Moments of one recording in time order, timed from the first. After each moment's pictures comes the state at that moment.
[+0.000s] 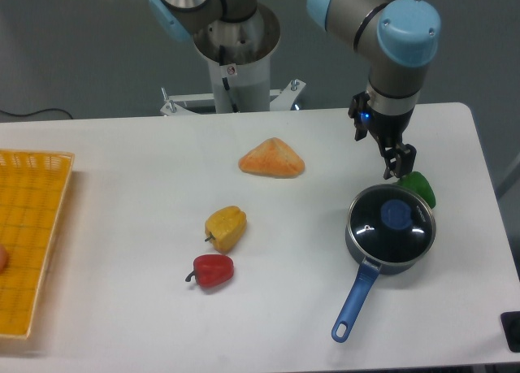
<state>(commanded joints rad) 2.75 -1.78 -1.59 -1.28 1.58 1.79</state>
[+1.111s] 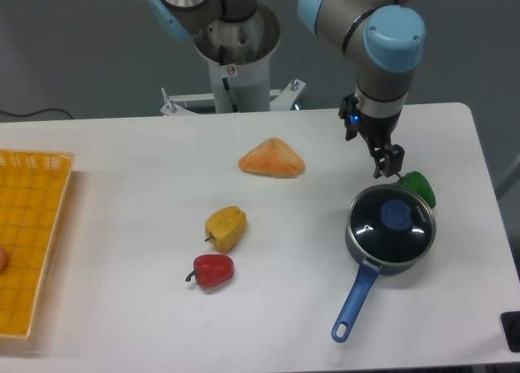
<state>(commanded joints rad) 2.74 -1.76 -1.69 -1.22 1.58 1.72</state>
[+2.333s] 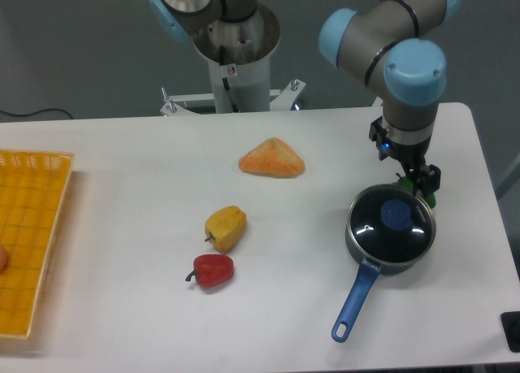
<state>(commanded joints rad) 2.74 -1.96 -1.53 -1.15 1.63 1.64</state>
